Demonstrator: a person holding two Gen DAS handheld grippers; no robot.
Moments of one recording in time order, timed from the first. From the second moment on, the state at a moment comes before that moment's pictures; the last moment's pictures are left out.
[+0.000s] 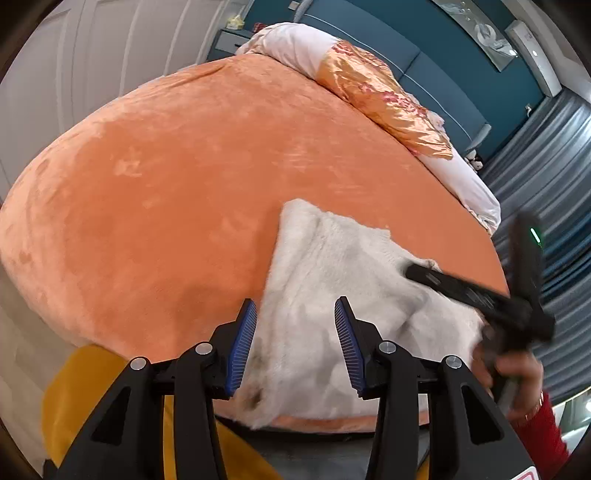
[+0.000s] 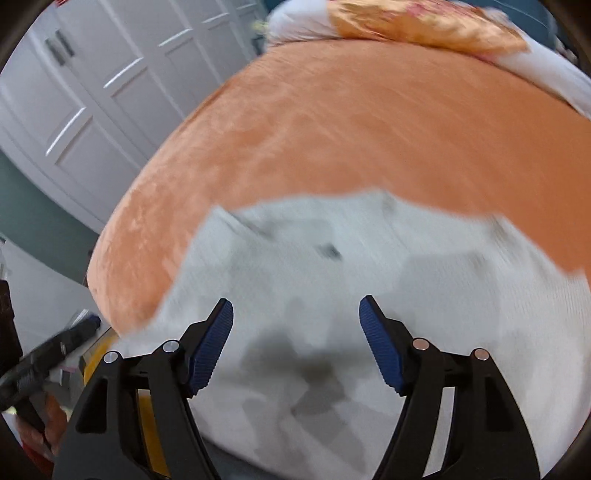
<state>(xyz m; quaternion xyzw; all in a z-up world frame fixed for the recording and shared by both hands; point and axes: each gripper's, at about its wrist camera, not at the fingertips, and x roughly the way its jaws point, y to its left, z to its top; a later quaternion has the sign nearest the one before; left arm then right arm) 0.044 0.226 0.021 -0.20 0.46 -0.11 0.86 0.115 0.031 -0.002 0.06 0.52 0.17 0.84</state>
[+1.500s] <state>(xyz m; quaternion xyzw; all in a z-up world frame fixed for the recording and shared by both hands) 0.061 0.095 0.089 -0.21 0.42 -0.26 0.84 0.043 -0.071 0.015 0.19 0.48 0.13 0.84</state>
